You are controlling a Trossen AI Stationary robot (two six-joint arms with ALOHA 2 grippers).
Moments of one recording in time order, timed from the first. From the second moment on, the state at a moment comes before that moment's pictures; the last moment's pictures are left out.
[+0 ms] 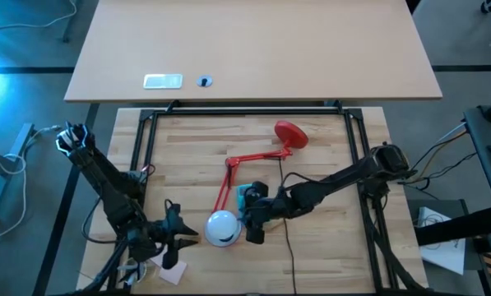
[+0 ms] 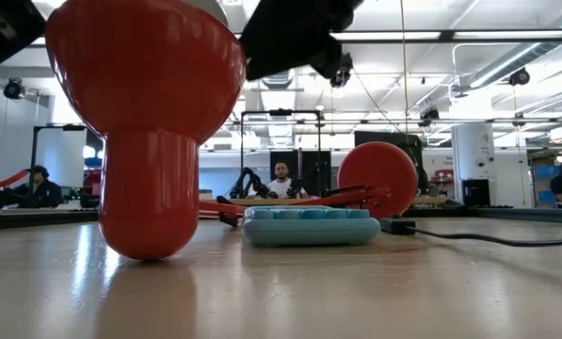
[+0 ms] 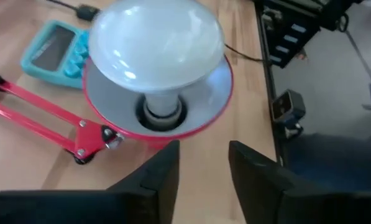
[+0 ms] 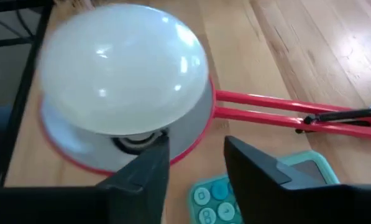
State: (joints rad) left arm -0.92 1.23 0.77 -0.29 -0.66 -0.91; right arm 0.35 1.81 1.38 -0.30 0.26 0.36
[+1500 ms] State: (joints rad) left arm -0.80 1.13 0.78 -0.28 -0.54 -0.75; right arm 0.37 1.80 1.38 -0.31 0.30 0.36
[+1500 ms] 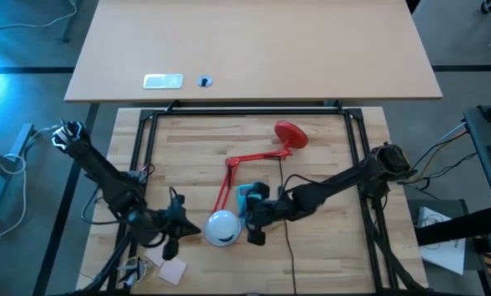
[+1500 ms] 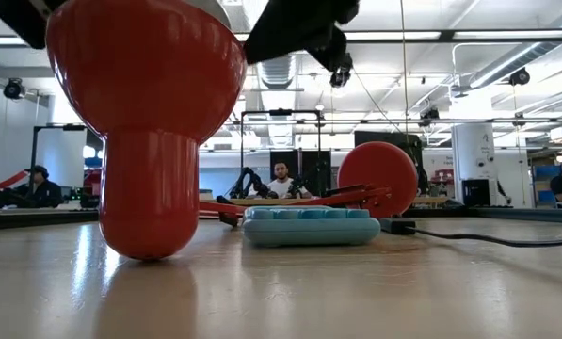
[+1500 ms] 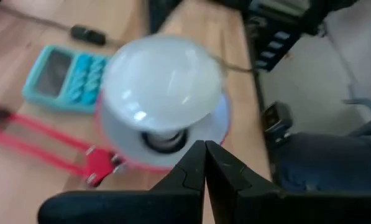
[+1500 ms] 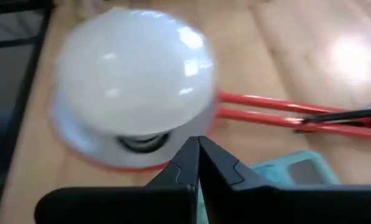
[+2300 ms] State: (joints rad) left arm -0.72 1.09 0.77 -0.54 -0.51 -0.85; right arm 0.43 1.77 1.38 -0.30 0.17 0.34
